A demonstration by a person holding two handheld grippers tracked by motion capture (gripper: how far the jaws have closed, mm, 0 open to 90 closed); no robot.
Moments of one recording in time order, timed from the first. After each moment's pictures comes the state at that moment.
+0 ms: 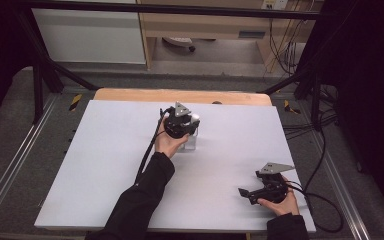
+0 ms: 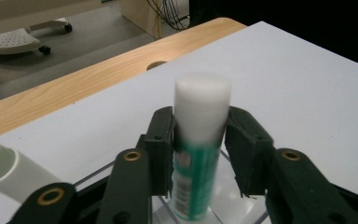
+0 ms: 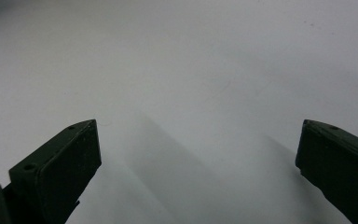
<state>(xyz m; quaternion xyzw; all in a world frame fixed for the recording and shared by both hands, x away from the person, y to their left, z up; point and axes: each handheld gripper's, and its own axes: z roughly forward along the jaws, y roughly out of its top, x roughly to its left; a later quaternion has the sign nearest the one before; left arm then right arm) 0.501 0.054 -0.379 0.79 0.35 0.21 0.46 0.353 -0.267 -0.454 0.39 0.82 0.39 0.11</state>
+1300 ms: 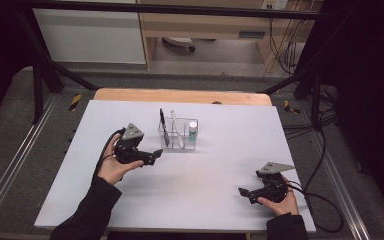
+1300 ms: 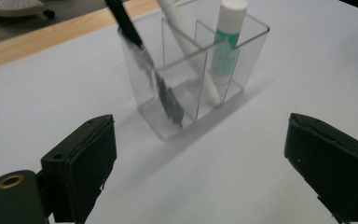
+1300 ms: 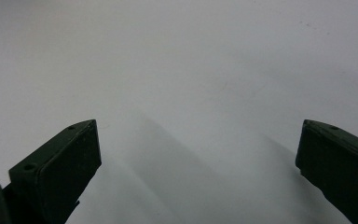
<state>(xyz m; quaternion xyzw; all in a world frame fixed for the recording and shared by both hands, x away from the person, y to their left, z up) 0.413 0.184 -0.382 0.80 0.38 0.18 0.42 0.354 -0.267 -0.454 0.40 0.82 0.39 0.11</state>
